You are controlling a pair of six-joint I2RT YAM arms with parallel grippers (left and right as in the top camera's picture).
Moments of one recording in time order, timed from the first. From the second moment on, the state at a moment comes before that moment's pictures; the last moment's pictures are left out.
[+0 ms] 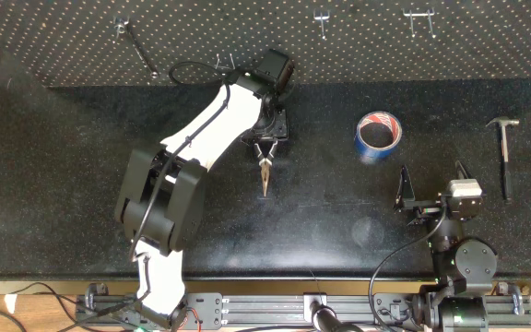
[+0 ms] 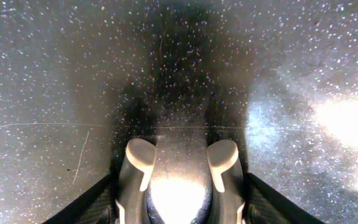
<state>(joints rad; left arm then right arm) -0.46 2.10 1.55 -0.92 0.00 -0.51 -0.02 0.01 0.01 -0.06 -0.09 0.03</state>
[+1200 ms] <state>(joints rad) -0.46 2.10 1.55 -0.93 0.01 -0.52 -0.02 0.01 0.01 -0.06 -0.09 0.03</state>
